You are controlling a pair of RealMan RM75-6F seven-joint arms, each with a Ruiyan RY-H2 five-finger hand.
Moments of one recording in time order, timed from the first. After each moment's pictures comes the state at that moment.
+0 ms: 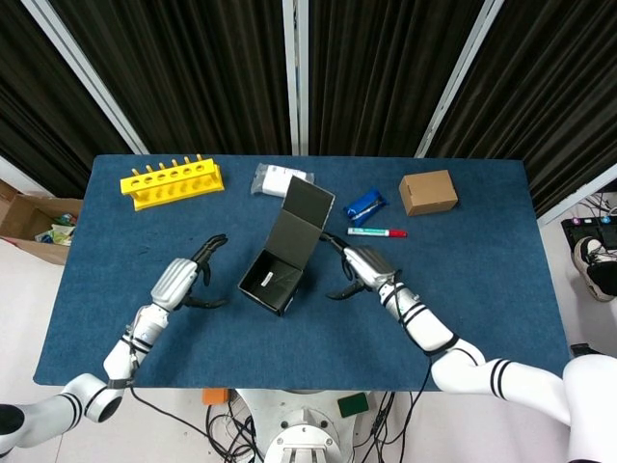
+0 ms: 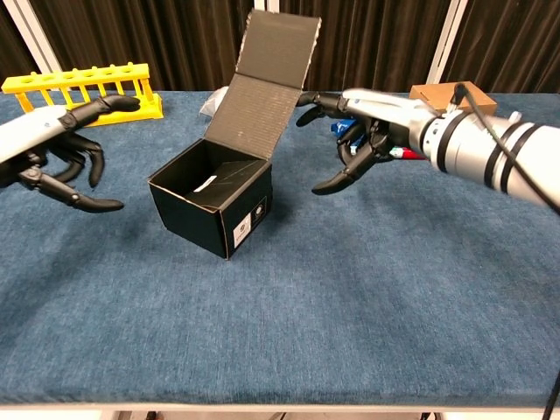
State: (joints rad) left arm -0.56 -1.68 0.01 -1.01 1.57 1.24 -0.72; right arm 0.80 -1.61 0.23 -1.35 -1.33 0.77 0.35
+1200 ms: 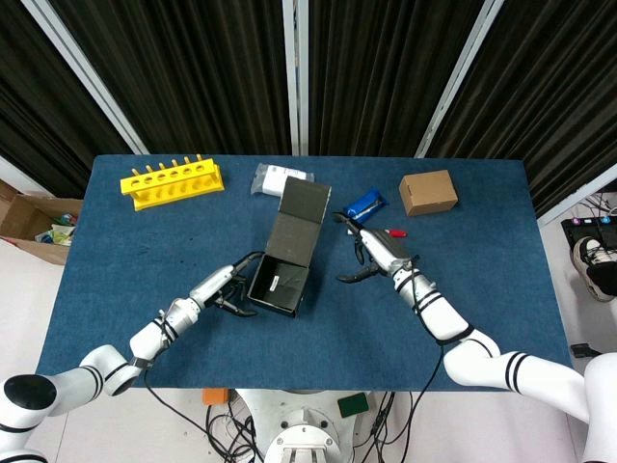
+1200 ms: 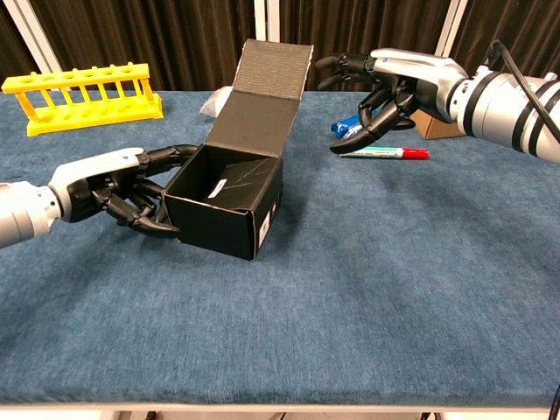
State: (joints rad) left arm -0.72 -1.73 0.09 -0.92 1.64 1.03 -1.23; right arm 0.80 -1.54 0.24 -1.36 -1.30 0.79 0.43
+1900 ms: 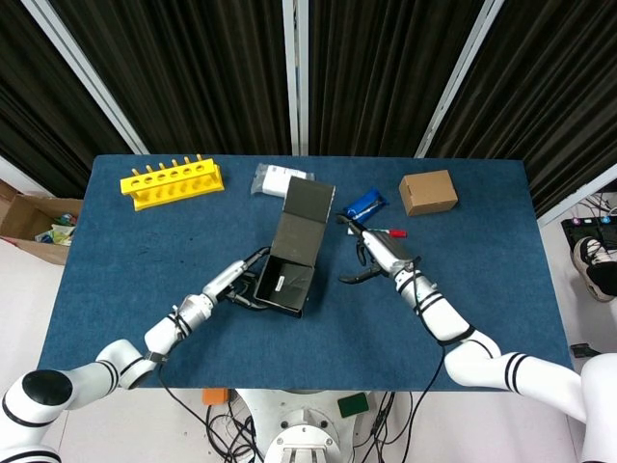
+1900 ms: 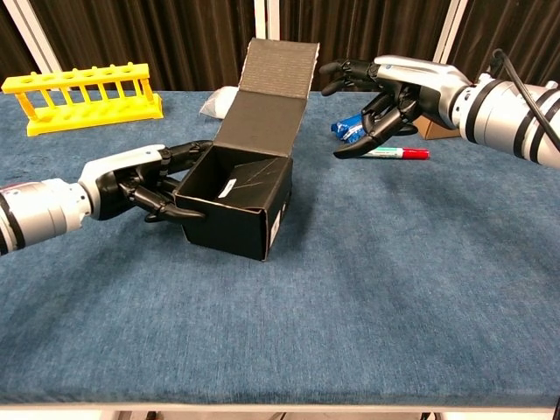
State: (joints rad) left arm -0.76 -1.80 0.06 -0.87 1.61 0.98 -1.35; right arm 0.79 -1.56 0.23 -1.33 -1.31 0.80 0.47
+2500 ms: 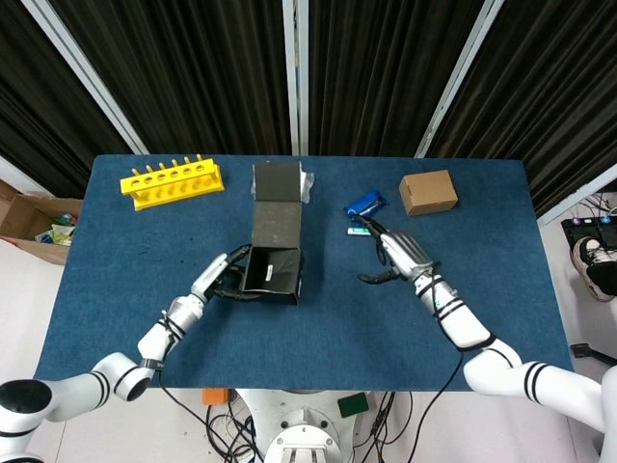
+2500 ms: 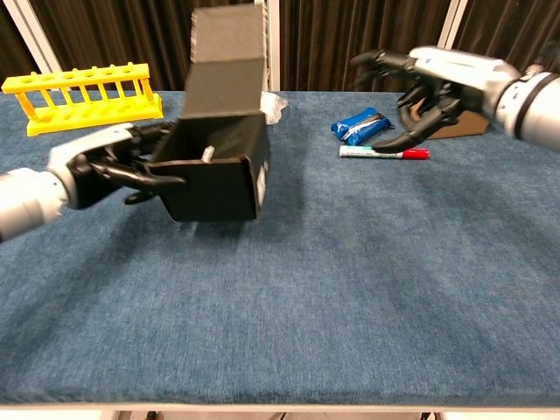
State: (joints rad) left arm -0.68 -1.71 -0.02 -1.07 1.49 1.03 -1.27; right arm 0.72 -1.47 0.17 -1.38 -1.39 0.94 0.35
